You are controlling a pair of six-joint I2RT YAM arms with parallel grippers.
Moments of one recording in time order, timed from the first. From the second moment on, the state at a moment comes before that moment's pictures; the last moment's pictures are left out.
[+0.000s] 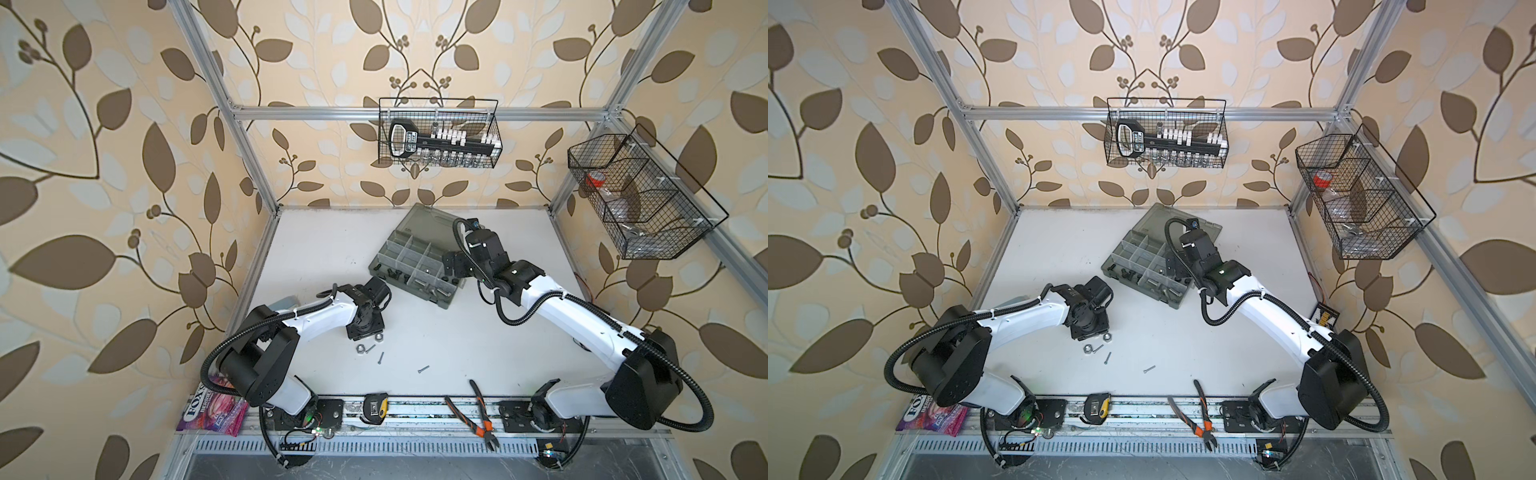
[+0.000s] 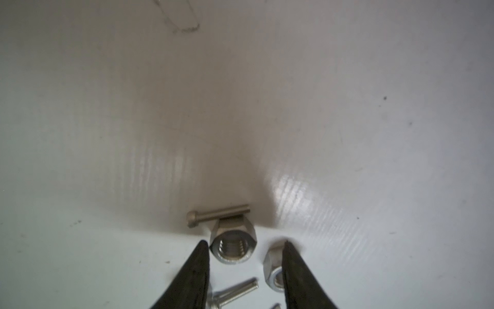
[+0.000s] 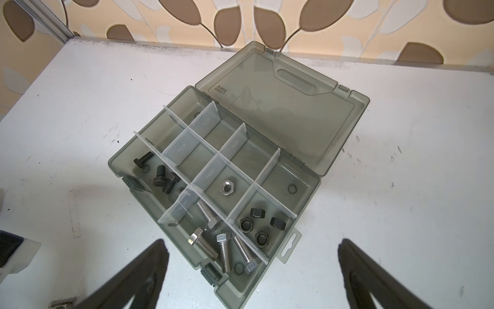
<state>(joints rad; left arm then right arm) -0.62 1.52 0.82 -0.71 -0.03 -0.95 0.55 1.40 1.13 -0.43 0.29 0.31</state>
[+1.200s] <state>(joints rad) -0.62 1.56 0.84 -0.71 -0.04 -0.98 0.55 1.40 1.12 -0.43 0.30 0.32</state>
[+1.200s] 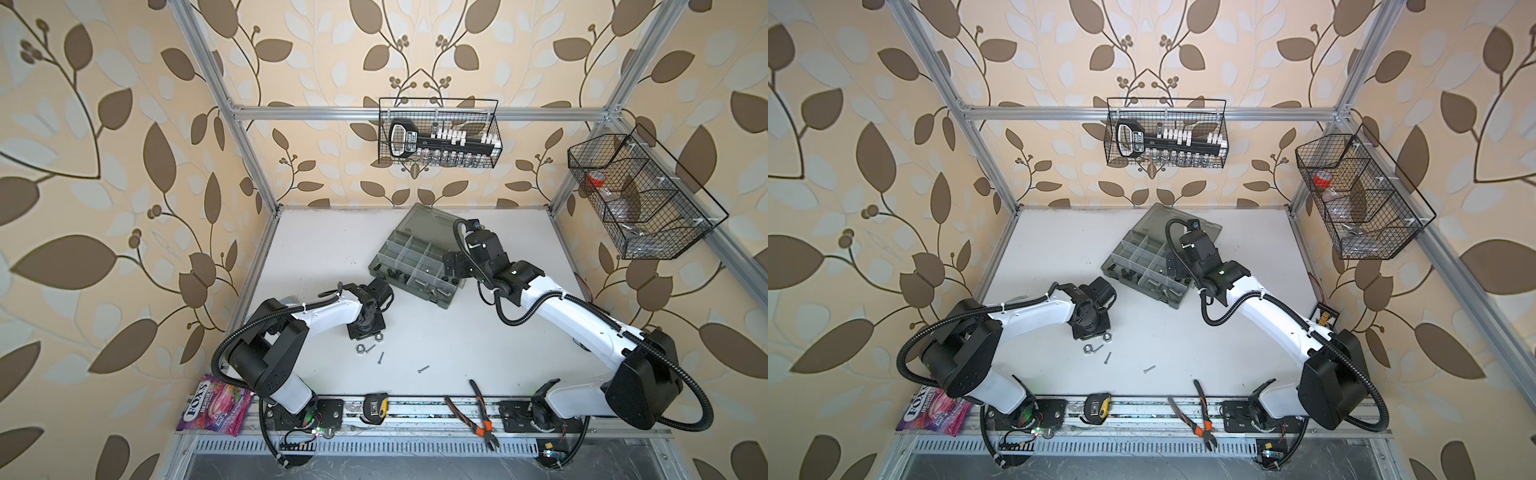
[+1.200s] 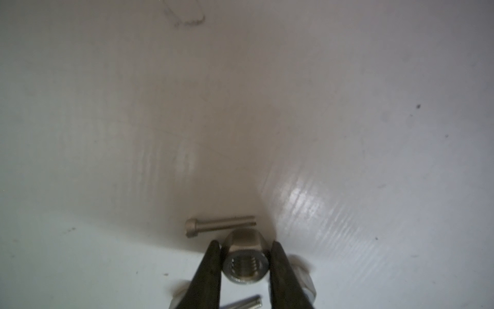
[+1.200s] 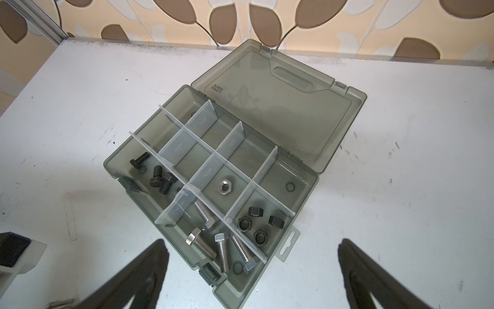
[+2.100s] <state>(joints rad) -0.64 1.59 1.16 -0.72 -0.06 -0.89 0.55 1.33 1.08 -0.42 0.38 0.36</state>
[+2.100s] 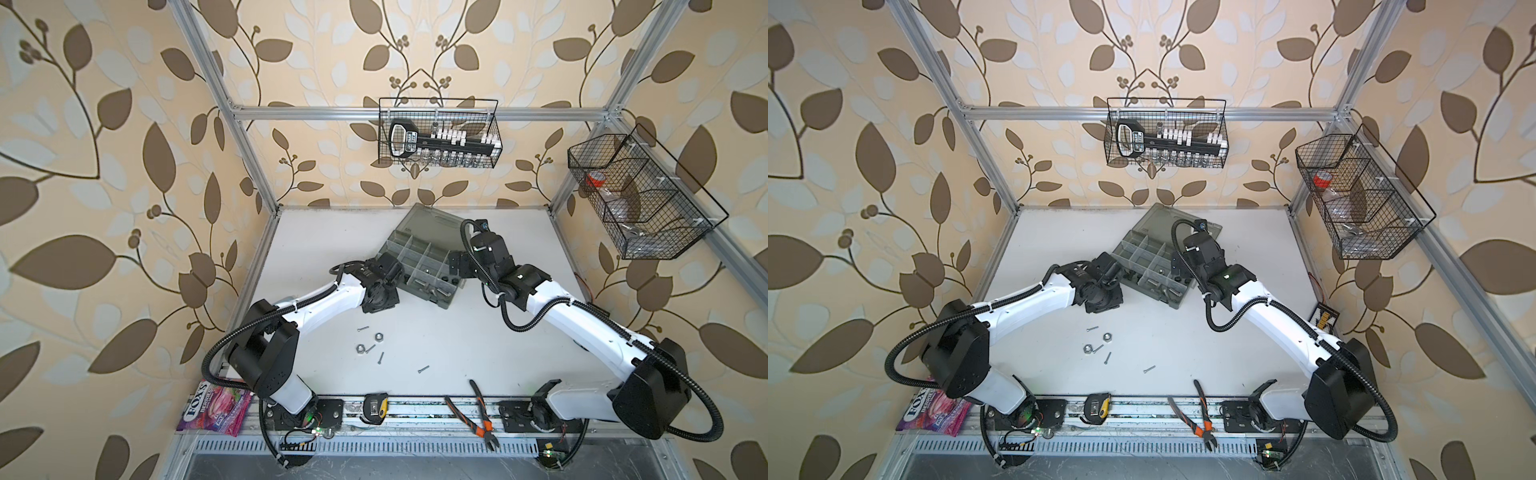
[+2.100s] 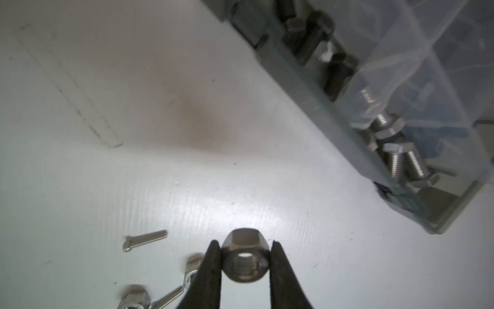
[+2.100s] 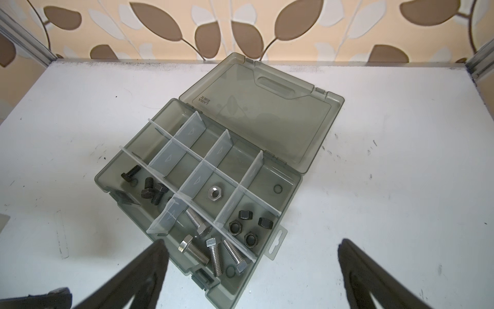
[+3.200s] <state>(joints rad) -0.66 2.17 1.85 -0.71 0.05 -0.68 0.55 1.19 1.02 -0.42 0.46 0.42</state>
